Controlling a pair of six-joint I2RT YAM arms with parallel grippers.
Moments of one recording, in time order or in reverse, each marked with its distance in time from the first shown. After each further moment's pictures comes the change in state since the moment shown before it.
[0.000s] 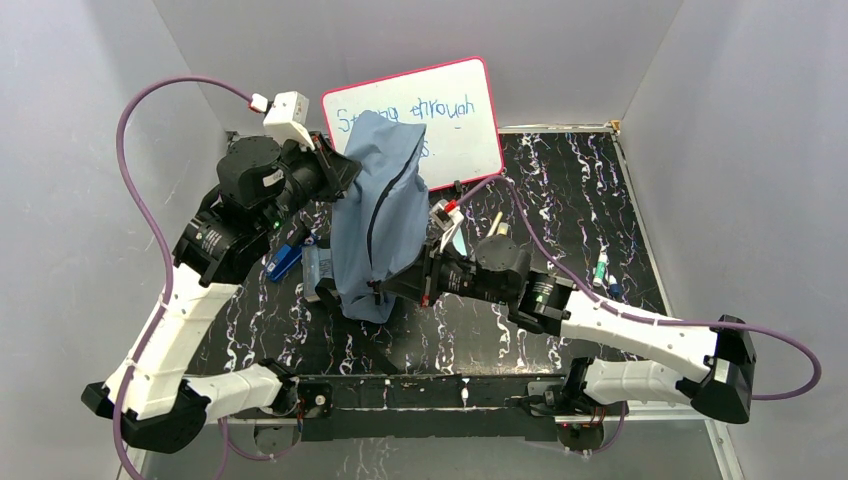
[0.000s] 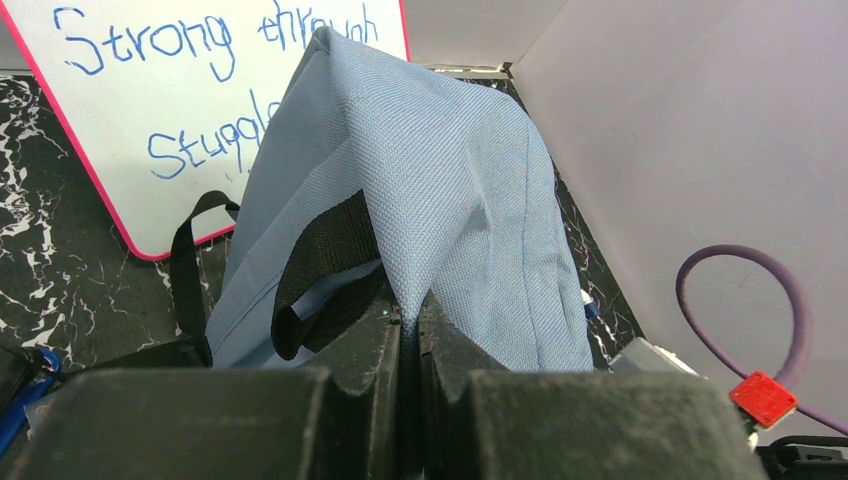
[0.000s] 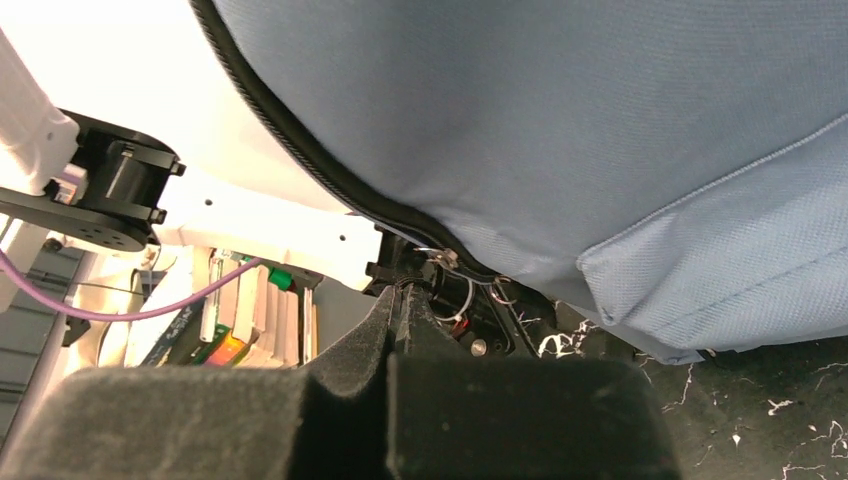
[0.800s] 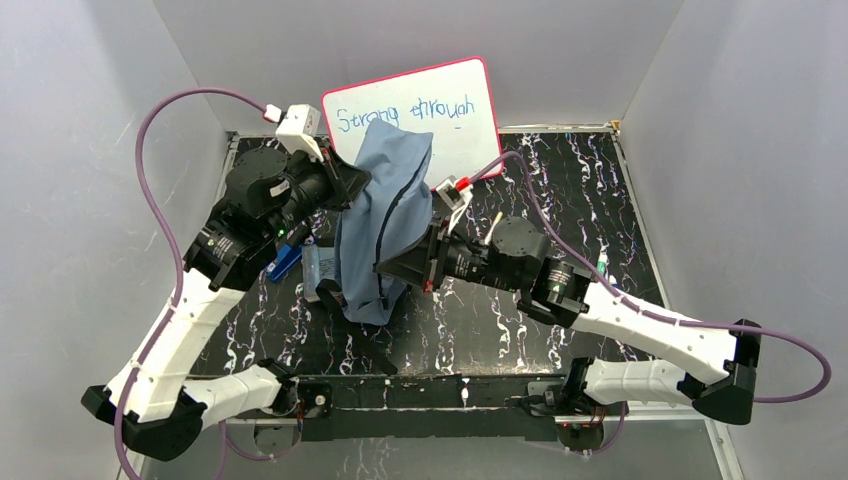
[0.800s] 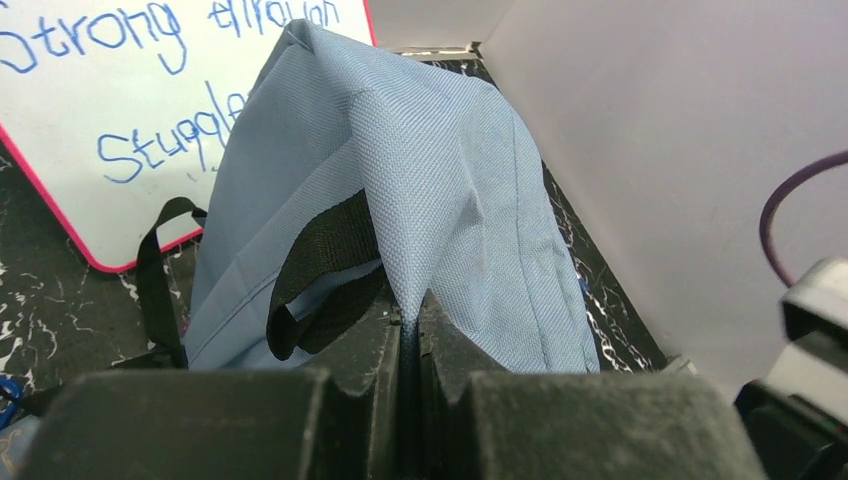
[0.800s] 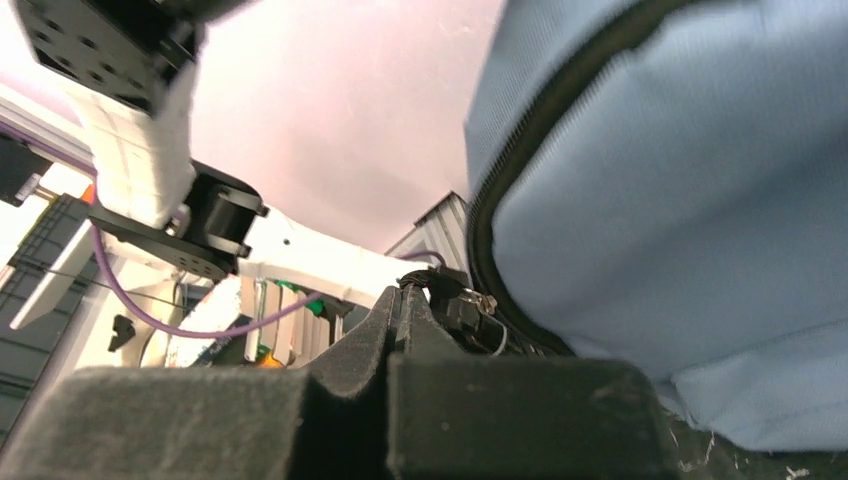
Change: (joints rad) left arm 0.000 -0.041 -0.127 0.103 0.069 0.020; right arm 0.000 -0.015 0.167 -0.083 -0.024 -0.027
